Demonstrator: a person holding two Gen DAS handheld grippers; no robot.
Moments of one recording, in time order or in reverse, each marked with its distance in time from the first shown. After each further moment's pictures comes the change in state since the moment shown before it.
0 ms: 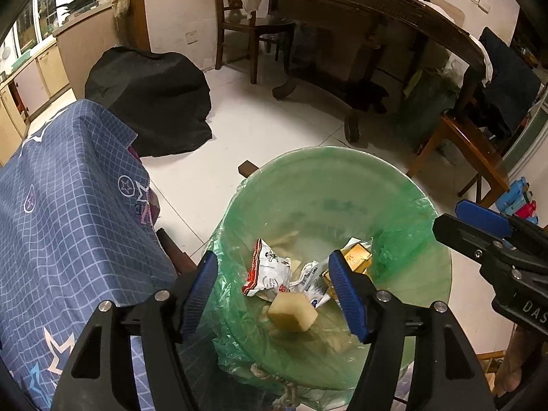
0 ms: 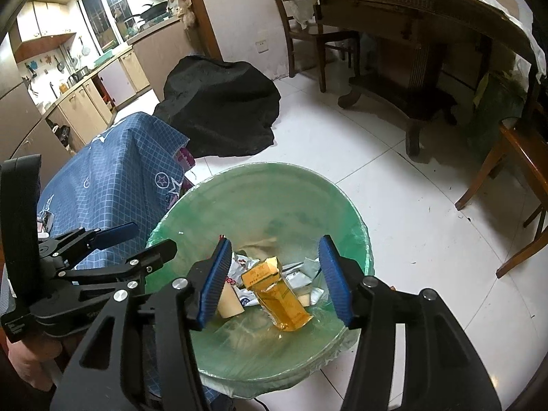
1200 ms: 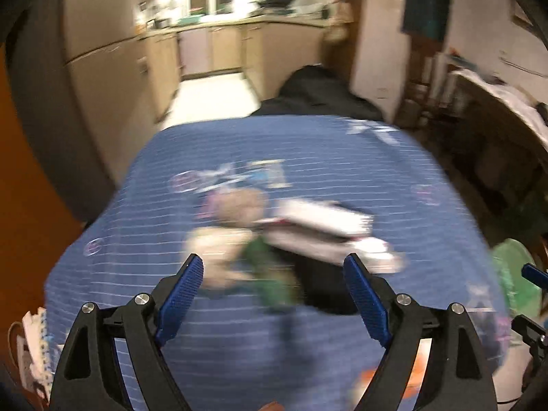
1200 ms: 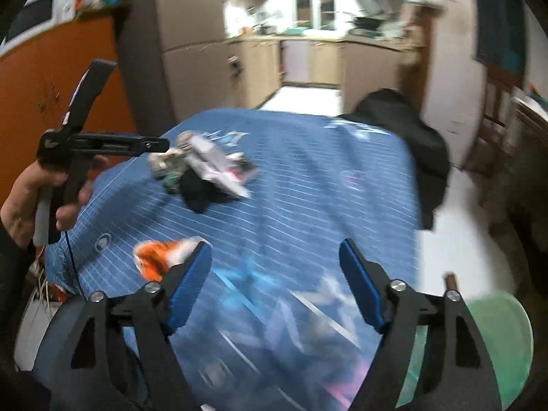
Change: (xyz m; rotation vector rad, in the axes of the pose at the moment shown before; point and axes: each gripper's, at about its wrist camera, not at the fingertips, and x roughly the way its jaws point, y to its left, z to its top) left arm -0.254 0.418 -0.172 -0.466 -0.186 0.423; right arm -0.002 0.350 -0.042 -0.683 -0.088 0.437
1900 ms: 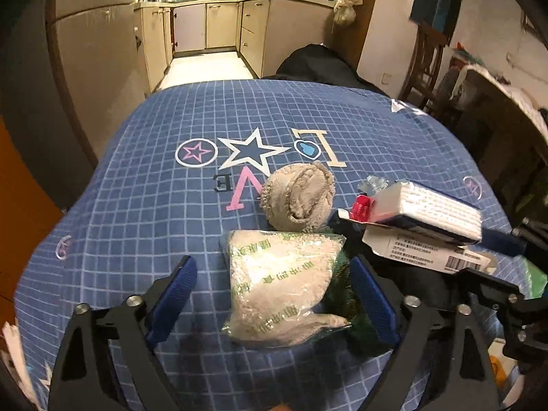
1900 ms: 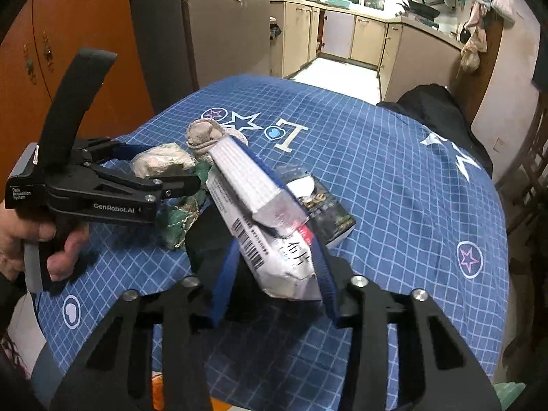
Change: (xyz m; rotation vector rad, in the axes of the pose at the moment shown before) left arm 0.088 0.060 0.002 -0.027 0.069 -0.099; right arm 0.143 0.067 0.075 -0.111 0.148 0.044
